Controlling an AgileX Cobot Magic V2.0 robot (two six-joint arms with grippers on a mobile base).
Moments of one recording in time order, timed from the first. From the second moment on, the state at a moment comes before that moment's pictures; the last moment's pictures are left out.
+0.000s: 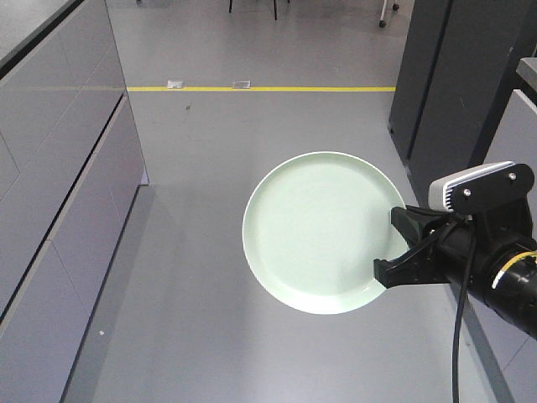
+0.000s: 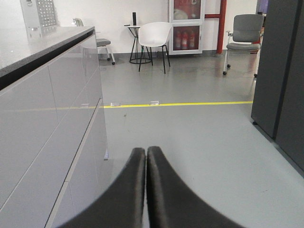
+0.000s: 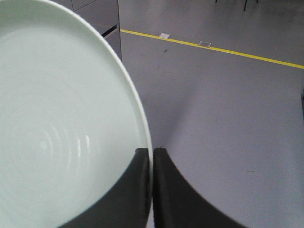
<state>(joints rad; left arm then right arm) -0.01 -0.01 0.03 0.02 0.14 -0.07 0.37 1.15 -0.53 0.01 -0.19 -0.02</state>
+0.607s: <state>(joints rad) -0.01 -0.01 0.03 0.02 0.14 -0.07 0.37 1.15 -0.53 0.01 -0.19 -0.02</state>
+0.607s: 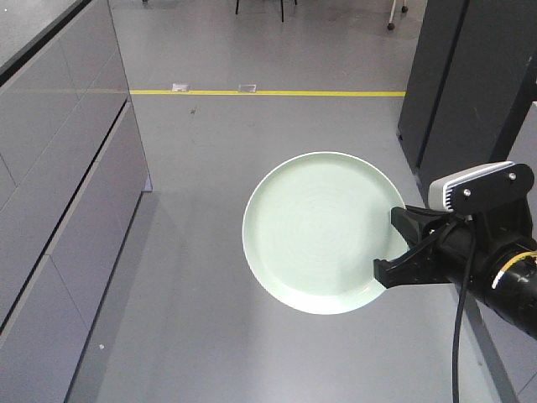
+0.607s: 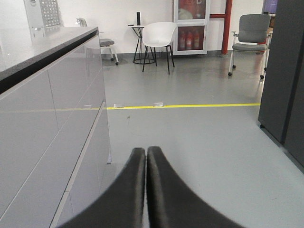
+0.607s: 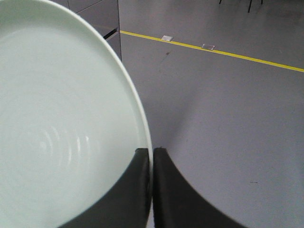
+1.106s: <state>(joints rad) -0.01 -0.01 0.03 0.02 0.14 -0.07 0.37 1.15 -0.53 0.01 -0.19 -0.02</state>
